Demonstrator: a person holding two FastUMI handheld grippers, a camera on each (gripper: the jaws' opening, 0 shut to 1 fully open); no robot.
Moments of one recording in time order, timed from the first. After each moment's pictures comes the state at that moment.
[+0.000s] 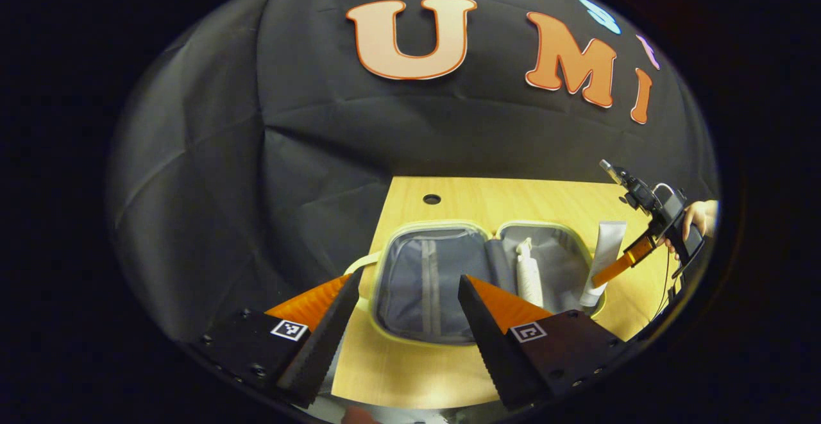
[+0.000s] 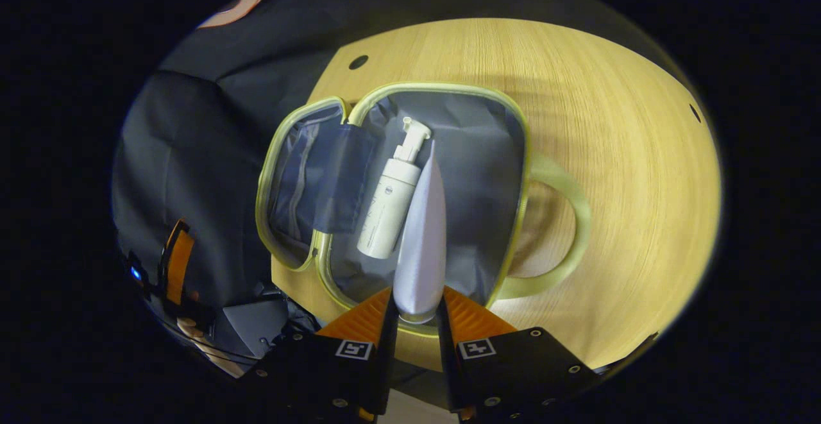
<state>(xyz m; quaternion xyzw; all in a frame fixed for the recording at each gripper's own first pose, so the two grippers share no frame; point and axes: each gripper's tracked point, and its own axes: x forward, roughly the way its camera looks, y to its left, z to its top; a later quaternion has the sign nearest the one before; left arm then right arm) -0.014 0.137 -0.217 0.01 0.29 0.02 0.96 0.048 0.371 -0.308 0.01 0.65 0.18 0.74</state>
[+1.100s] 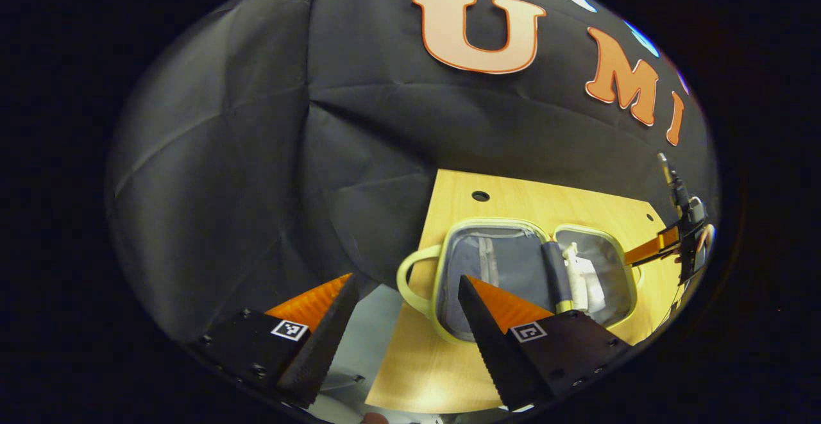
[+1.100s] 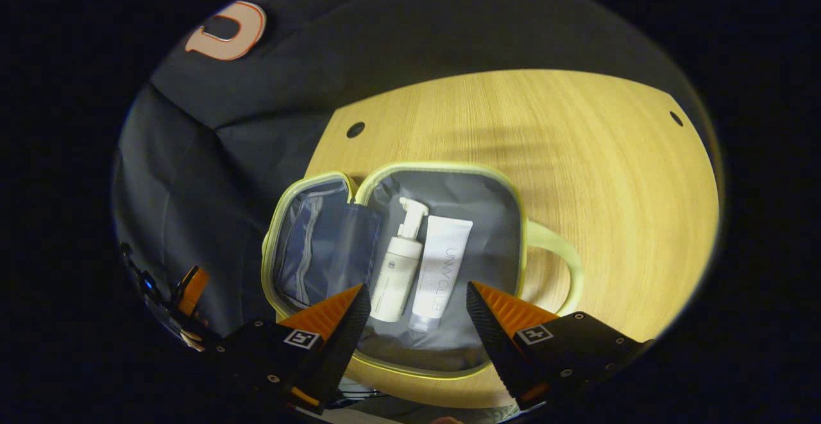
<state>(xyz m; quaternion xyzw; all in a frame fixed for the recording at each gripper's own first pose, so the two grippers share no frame) 0.011 0.237 -0.247 -0.04 0.29 0.07 0.95 0.105 0.382 -0.255 0.06 0.50 0.15 0.85</state>
